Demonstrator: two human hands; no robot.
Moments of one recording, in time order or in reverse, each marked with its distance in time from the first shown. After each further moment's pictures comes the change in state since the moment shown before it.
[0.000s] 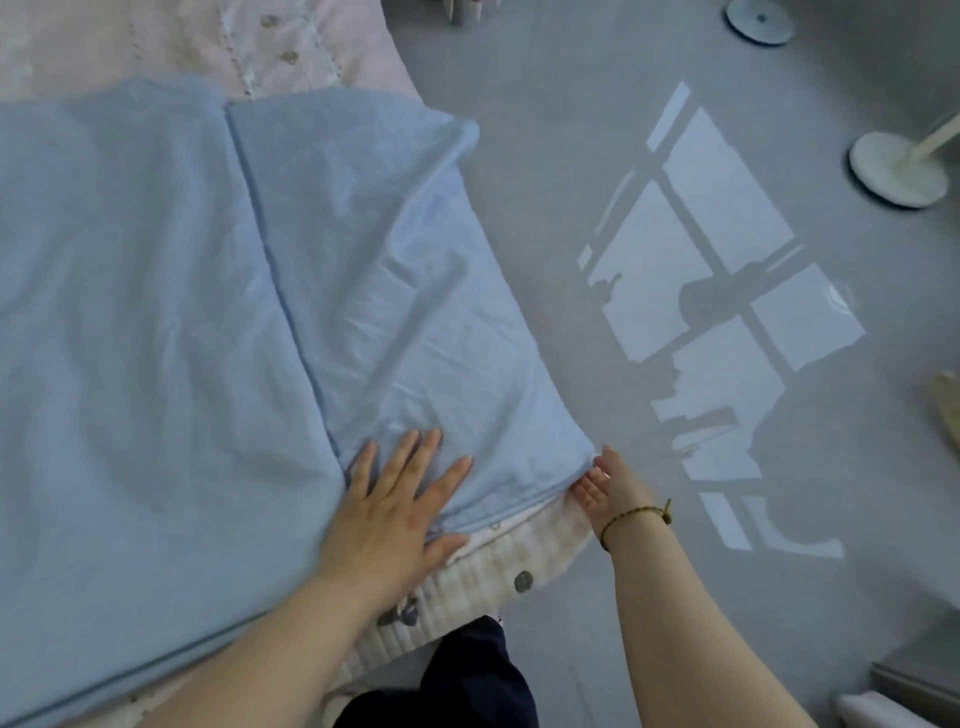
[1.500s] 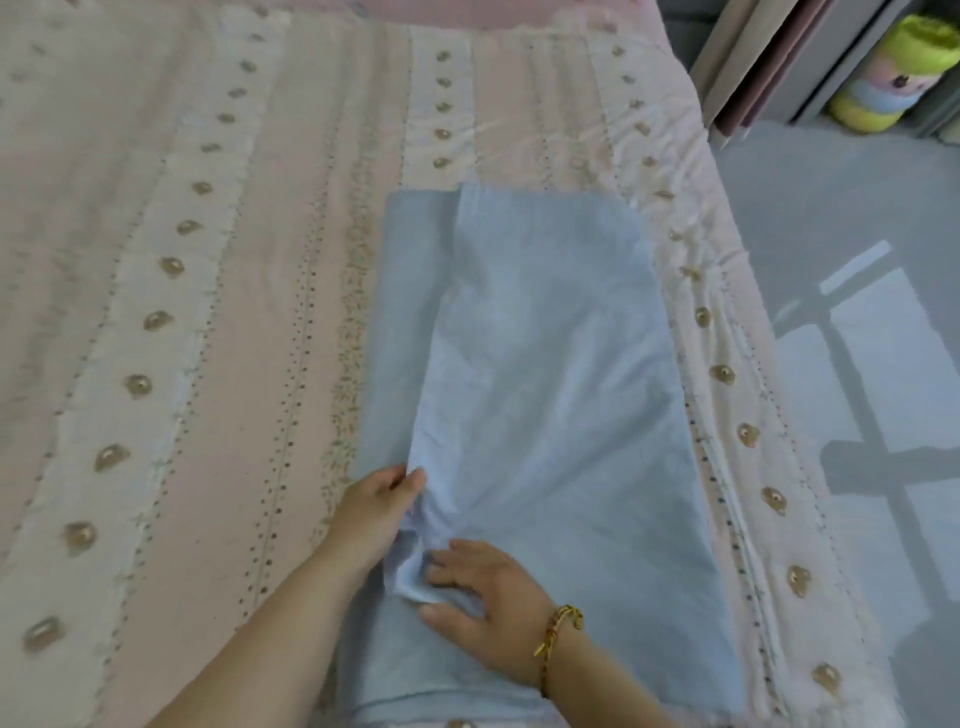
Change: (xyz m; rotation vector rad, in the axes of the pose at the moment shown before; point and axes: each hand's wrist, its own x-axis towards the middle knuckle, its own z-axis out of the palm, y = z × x) left_hand -0.135 -0.259 -0.102 -1.286 0.212 -1.063; right_hand -0.186 0.224 0.236 -1.520 -1.212 -0.924
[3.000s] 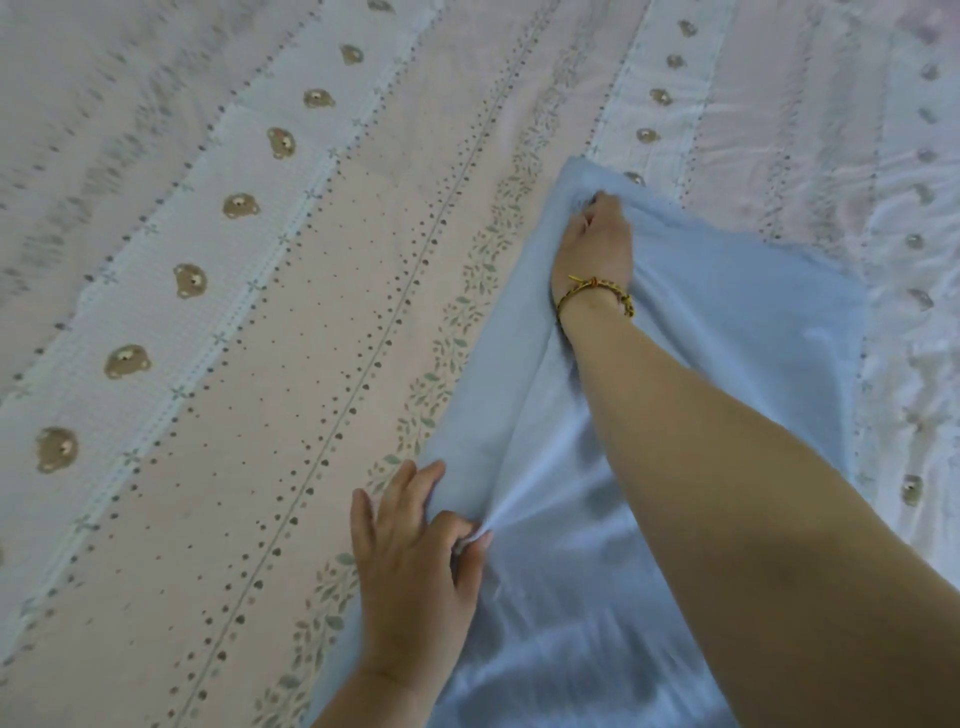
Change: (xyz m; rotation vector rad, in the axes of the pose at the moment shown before) left_hand 0.047 -0.043 0.024 0.440 0.589 0.353; right_hand 0.332 -0.015 -0.115 -0.463 0.568 0.157
